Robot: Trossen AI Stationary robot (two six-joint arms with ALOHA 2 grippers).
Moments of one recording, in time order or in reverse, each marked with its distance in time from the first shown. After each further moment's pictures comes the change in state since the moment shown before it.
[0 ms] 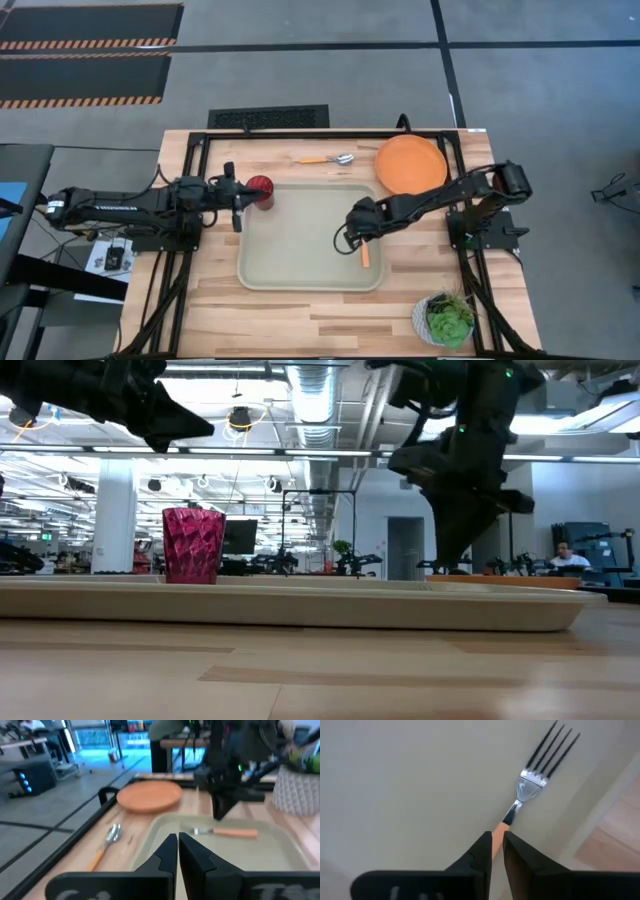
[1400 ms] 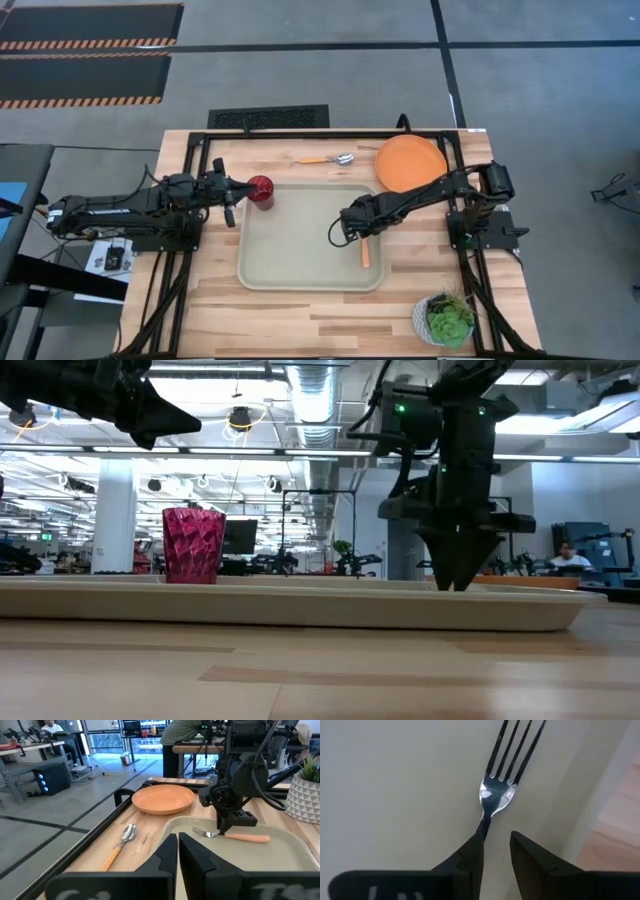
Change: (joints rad) left arm 0.044 -0.144 -0.004 -0.120 -0.018 -0.006; right arm -0.066 0.122 0.014 -0.034 -0.030 0.117
